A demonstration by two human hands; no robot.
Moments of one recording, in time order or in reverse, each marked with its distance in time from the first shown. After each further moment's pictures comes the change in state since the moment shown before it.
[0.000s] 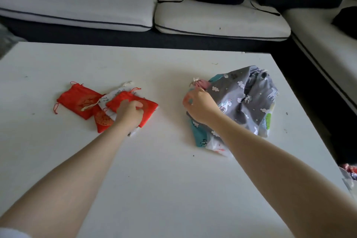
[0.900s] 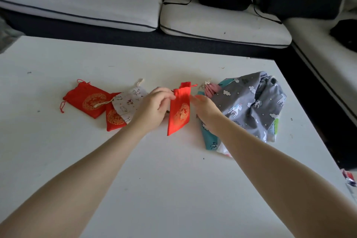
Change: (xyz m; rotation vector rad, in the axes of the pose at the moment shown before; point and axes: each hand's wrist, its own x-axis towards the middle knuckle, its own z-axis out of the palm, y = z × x) left_hand -0.031 0.030 -0.032 -0.311 0.074 0.712; right_hand 0.005 -0.035 0.020 0.552 -0.055 0.359
